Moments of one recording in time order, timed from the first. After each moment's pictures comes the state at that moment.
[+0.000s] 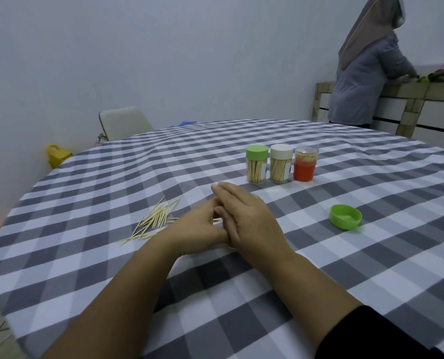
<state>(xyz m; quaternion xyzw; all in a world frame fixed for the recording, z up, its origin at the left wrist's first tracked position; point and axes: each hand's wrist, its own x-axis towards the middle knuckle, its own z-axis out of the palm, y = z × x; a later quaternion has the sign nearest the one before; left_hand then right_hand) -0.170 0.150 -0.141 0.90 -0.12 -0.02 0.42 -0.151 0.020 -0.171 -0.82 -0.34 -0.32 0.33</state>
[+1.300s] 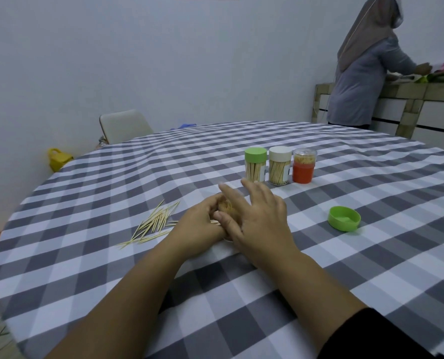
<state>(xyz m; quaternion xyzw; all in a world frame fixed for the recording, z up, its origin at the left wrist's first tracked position) -0.166 0.147 -0.151 0.89 -0.09 0.07 0.44 -0.153 0.007 -0.165 -0.93 -0.22 -0.21 0.22</state>
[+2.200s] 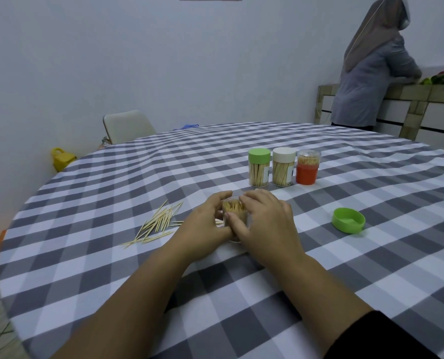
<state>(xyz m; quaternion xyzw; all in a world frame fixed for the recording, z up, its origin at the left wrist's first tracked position) -0.161 0.147 -0.159 0.90 -0.09 0.10 0.42 -0.154 0.005 -0.162 -0.91 -0.21 -0.25 0.24</state>
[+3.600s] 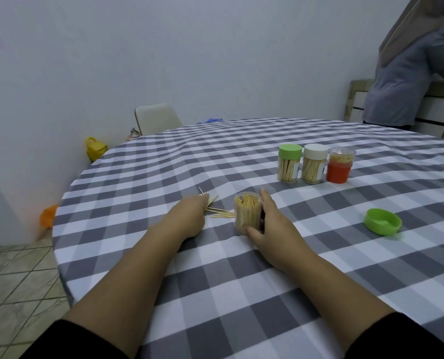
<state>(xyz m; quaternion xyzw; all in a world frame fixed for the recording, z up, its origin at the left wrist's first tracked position) -0.142 0.222 -0.164 0.99 0.07 0.03 0.07 -0.163 0.027 -0.168 -0.90 -0.19 0.02 0.40</state>
